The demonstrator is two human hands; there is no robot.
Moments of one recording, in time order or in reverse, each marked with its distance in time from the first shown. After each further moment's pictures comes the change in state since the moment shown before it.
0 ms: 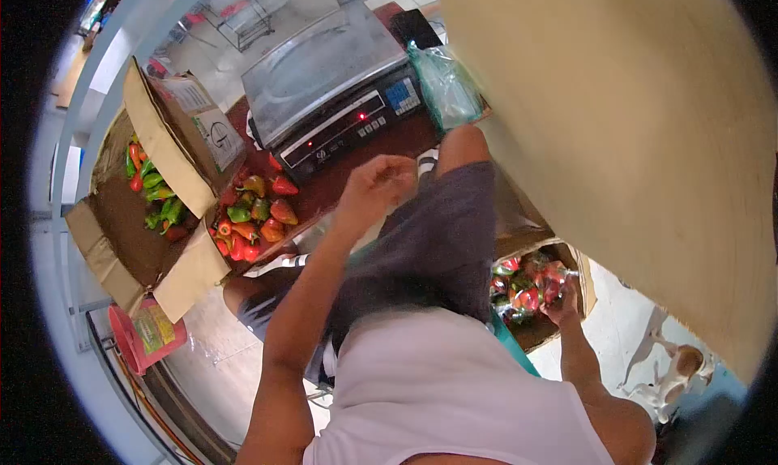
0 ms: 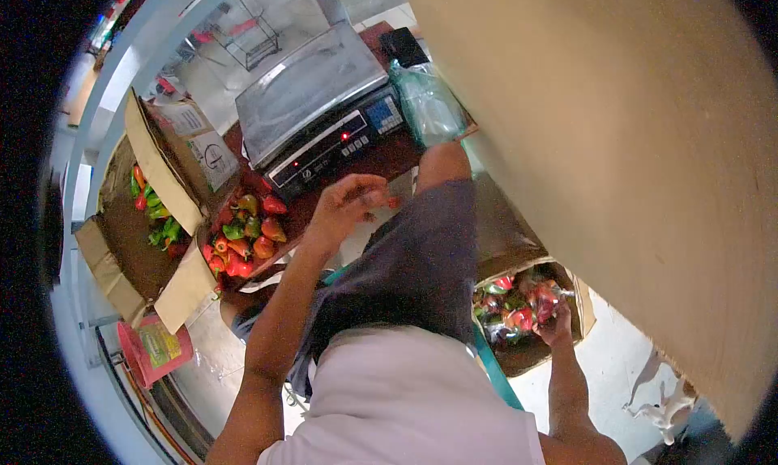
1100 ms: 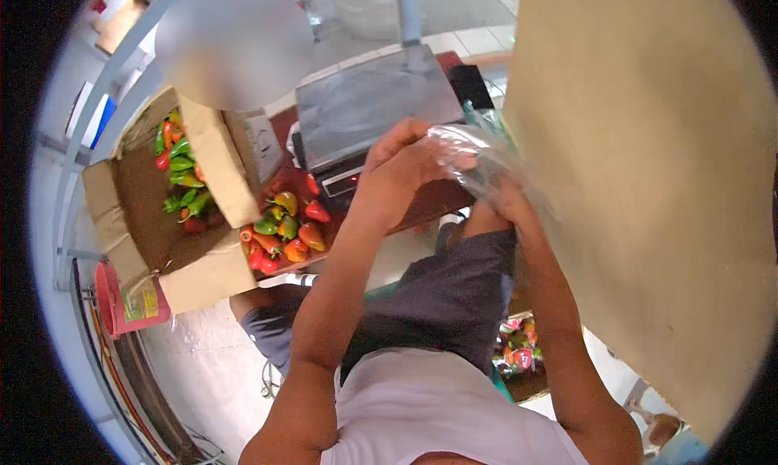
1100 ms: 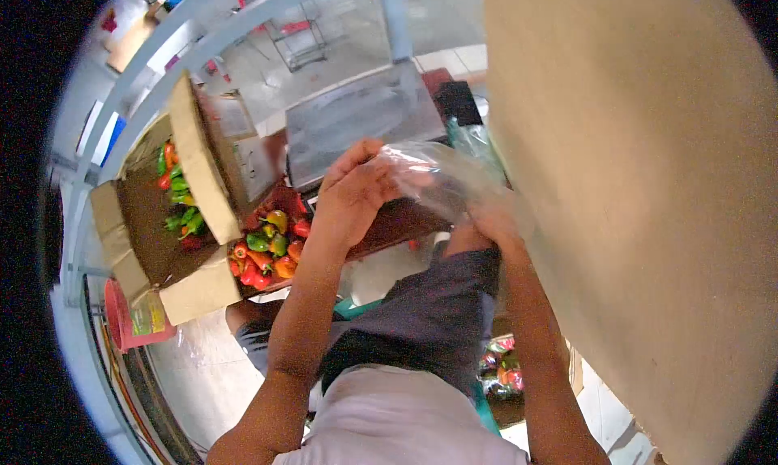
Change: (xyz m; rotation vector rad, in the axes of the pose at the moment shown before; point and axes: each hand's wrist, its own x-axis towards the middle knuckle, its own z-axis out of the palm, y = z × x) left_hand 0.033 0.101 -0.038 -0.802 -0.055 0.376; right_hand 0.082 -0.054 0.466 -1.791 -0.435 -1.572
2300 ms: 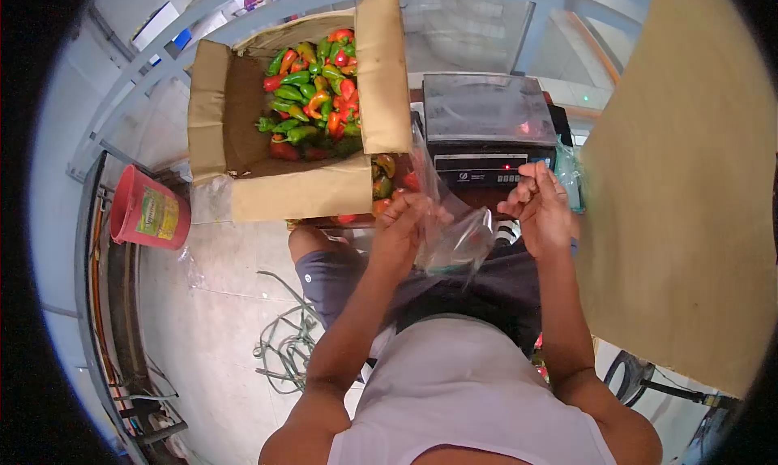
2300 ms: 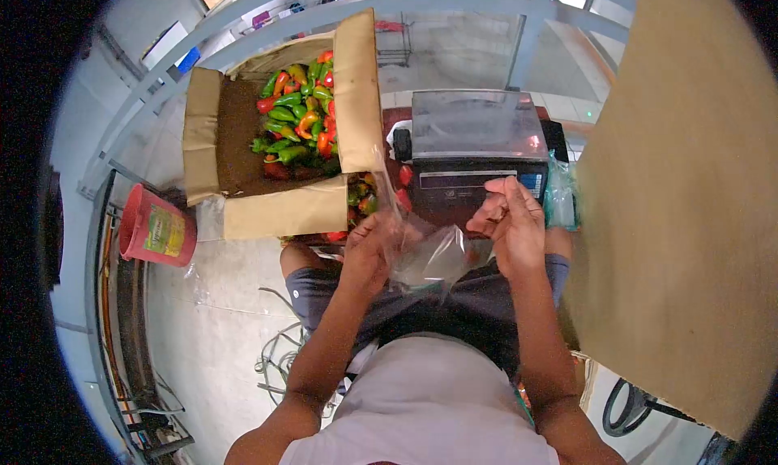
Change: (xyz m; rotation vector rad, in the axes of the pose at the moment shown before) left_hand -0.217 0.021 -0.096 -0.069 0.382 0.200; right_hand -0.071 -0.318 -0.115 1.617 -0.161 0.003
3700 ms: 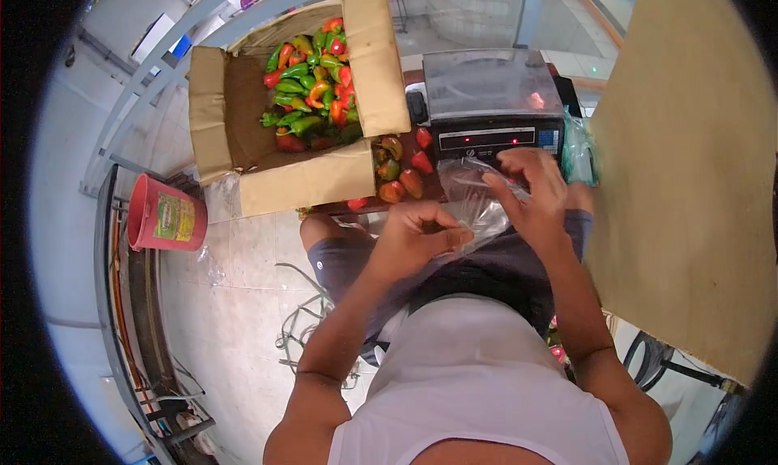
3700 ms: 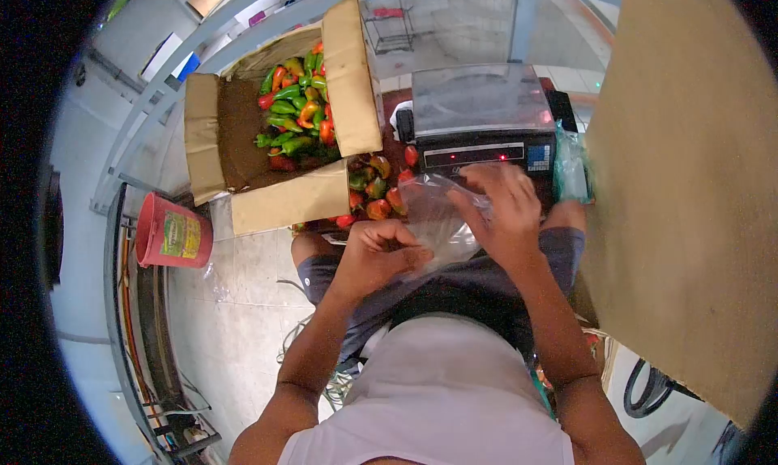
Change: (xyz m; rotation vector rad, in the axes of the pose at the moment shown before) left_hand -0.034 0.037 0.049 0.739 -0.192 -0.015; right_hand -0.015 -0.003 0.029 -1.165 0.049 -0.897
